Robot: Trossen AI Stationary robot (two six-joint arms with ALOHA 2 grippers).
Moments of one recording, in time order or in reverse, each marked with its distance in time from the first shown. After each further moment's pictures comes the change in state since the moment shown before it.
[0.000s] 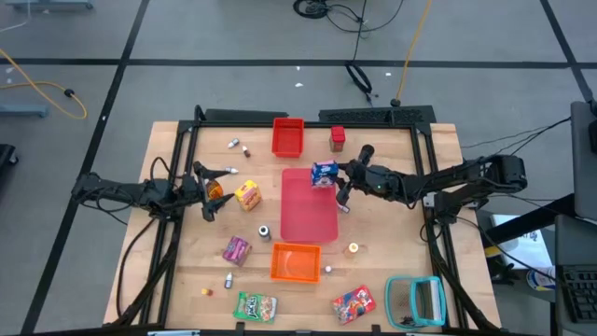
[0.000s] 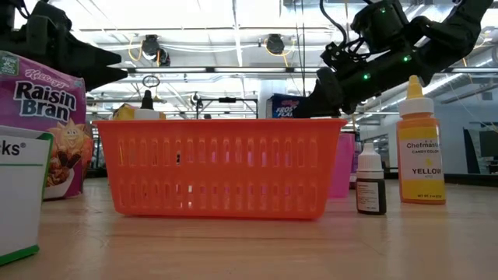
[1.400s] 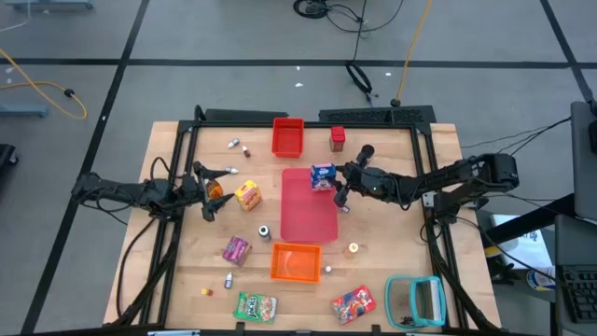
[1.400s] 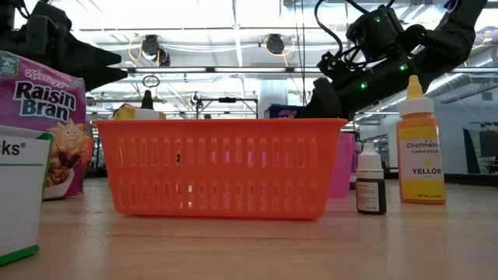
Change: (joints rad) left arm 0.000 0.000 0.000 -0.001 0.000 0.000; right arm 0.000 0.075 -0.001 0.048 -0.003 0.016
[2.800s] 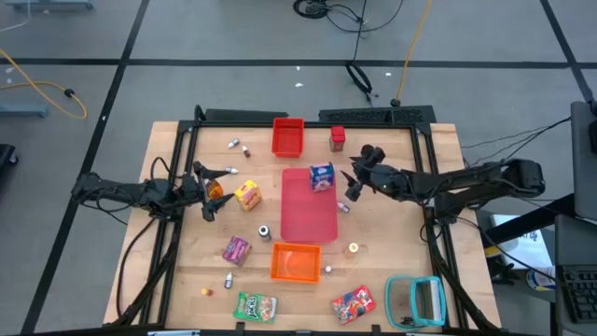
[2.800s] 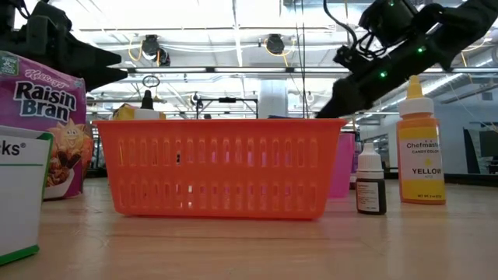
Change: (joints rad) left arm 0.000 0.000 0.000 -0.001 0.001 -0.004; right arm -0.002 -0.272 0.001 -0.421 0.186 -0.081
